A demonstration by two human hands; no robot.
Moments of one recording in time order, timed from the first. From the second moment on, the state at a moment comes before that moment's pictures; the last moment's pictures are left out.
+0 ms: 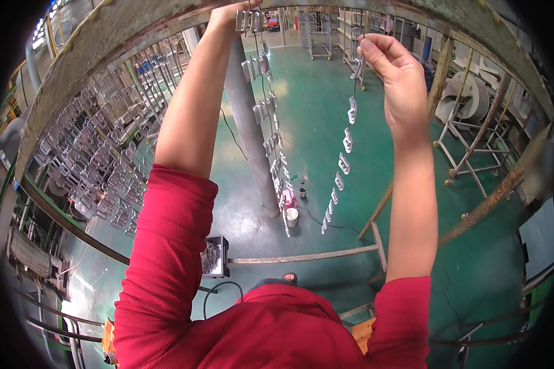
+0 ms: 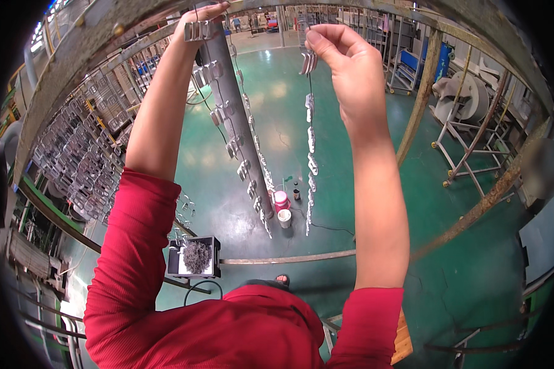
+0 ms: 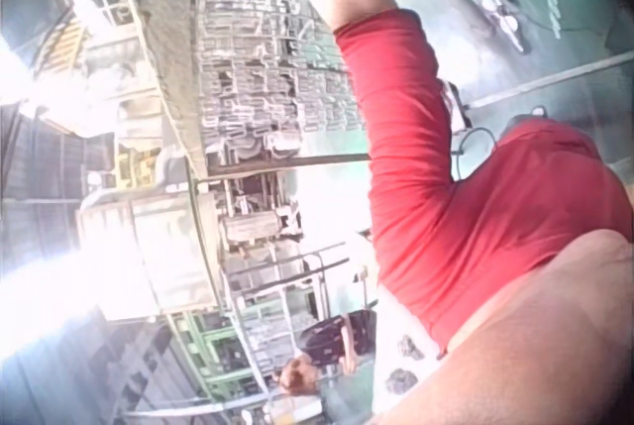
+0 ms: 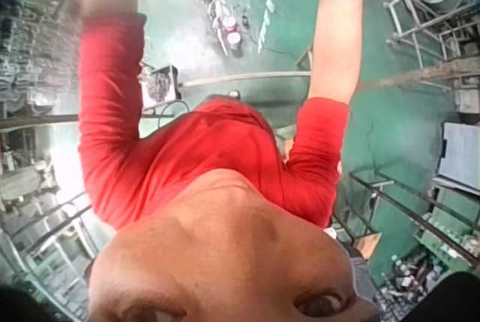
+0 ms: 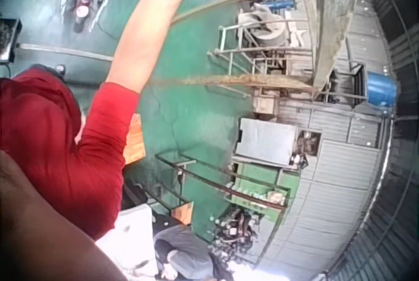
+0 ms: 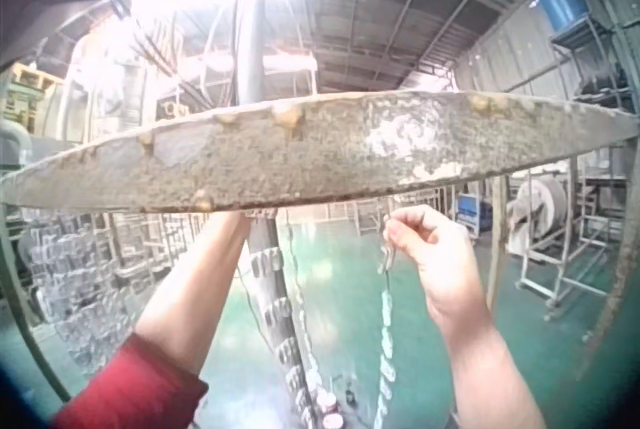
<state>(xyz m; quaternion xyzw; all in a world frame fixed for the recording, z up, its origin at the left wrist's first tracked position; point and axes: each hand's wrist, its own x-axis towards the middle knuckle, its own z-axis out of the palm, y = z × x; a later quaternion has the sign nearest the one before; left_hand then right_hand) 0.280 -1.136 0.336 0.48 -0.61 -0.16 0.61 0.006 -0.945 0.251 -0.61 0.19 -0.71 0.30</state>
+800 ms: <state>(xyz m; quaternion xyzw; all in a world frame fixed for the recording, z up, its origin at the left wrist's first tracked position) 0.286 -1.156 0.357 0.49 -0.61 -0.13 0.61 0.063 -1.022 0.283 -0.61 0.20 -0.70 0.31</state>
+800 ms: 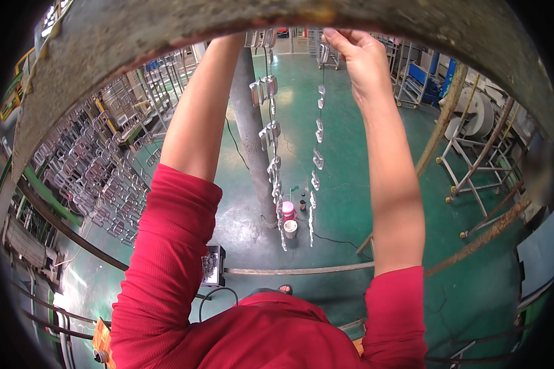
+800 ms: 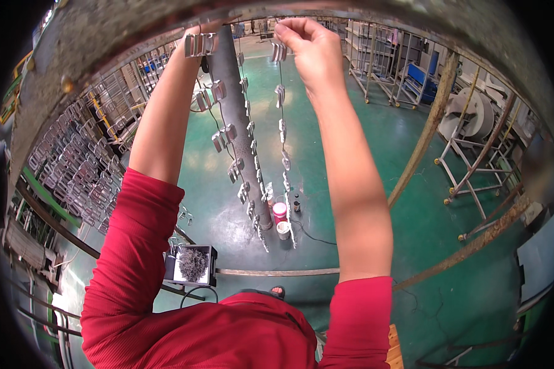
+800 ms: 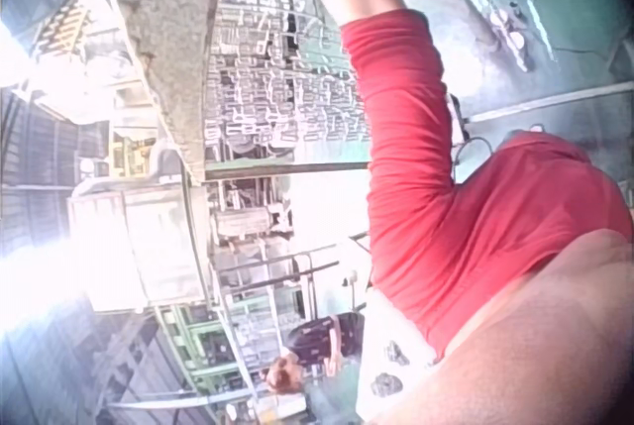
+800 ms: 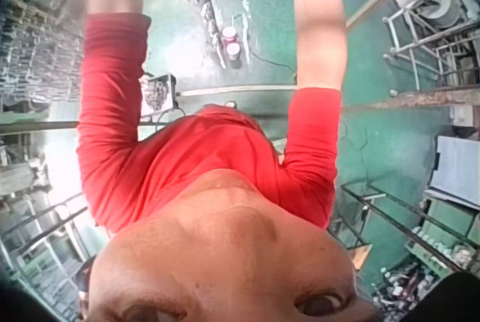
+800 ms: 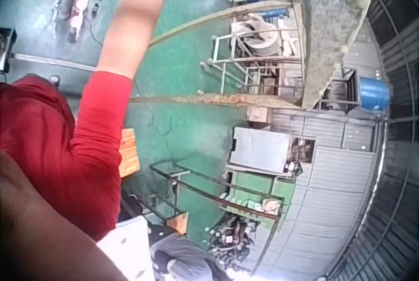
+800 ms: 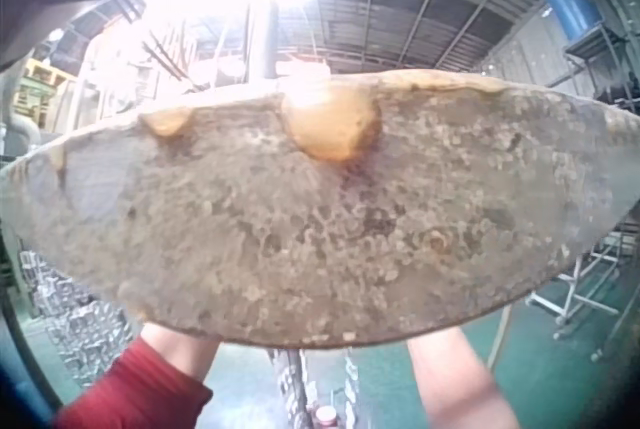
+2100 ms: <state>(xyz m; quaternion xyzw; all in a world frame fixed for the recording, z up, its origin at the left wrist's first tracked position) 0.322 -0.955 0.289 0.34 -0.39 -0.62 0.59 0.128 -1.053 0.327 -0.60 0.11 -0.73 0.31</state>
